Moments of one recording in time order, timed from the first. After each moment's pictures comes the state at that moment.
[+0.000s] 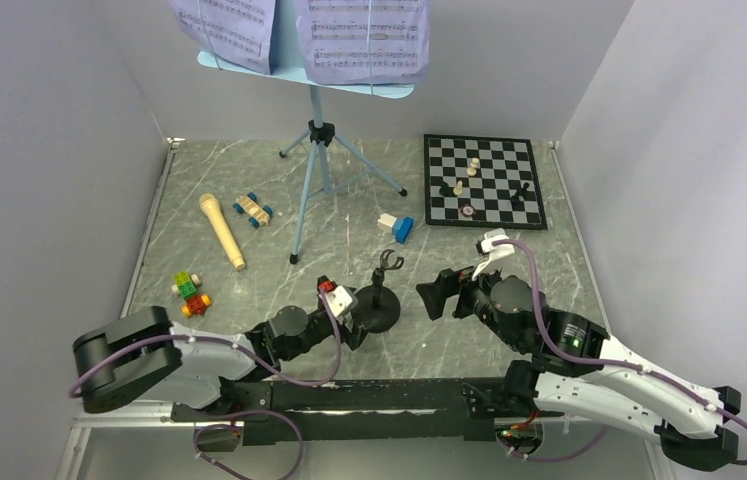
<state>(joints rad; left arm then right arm) -1.10 1.22 0.17 0.94 -0.16 -0.04 1.08 0.56 0.72 -0.51 0.50 0.48</state>
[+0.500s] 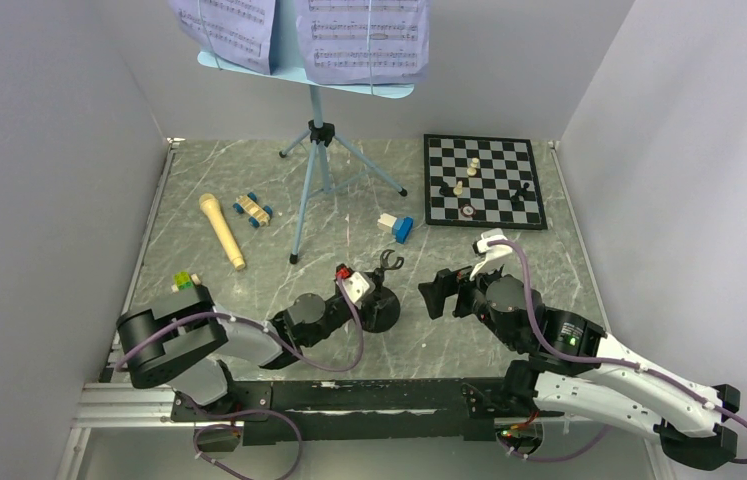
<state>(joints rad) -1.08 1.50 0.31 1.18 -0.18 0.02 1.08 0.58 0.72 -0.53 0.53 0.45</state>
